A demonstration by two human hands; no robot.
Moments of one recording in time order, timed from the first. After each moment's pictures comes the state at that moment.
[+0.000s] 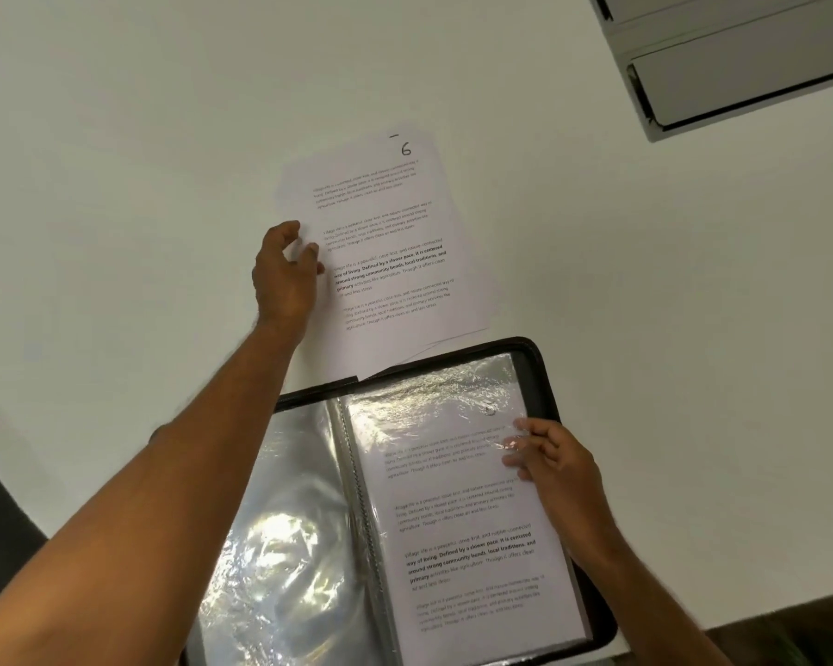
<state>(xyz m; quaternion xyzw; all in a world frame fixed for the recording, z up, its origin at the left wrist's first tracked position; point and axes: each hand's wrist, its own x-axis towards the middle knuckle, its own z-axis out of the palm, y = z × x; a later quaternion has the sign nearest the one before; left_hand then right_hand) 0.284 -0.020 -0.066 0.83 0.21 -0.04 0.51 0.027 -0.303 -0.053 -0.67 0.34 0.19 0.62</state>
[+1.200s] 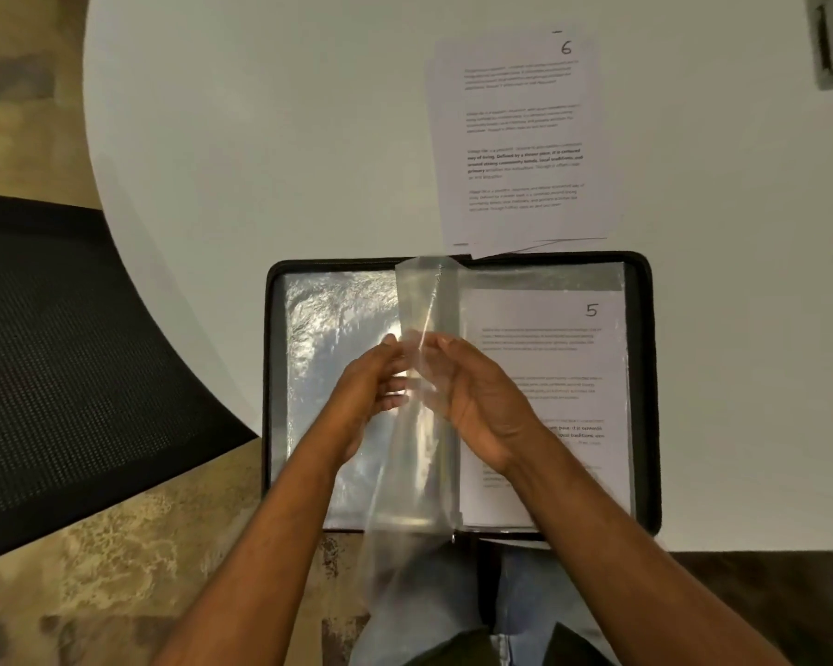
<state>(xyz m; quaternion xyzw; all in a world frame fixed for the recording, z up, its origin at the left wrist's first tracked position) -0.013 0.049 -0.030 0.61 0.32 -0.30 0.66 0.005 -0.121 -0.006 -0.38 0.24 0.38 0.81</state>
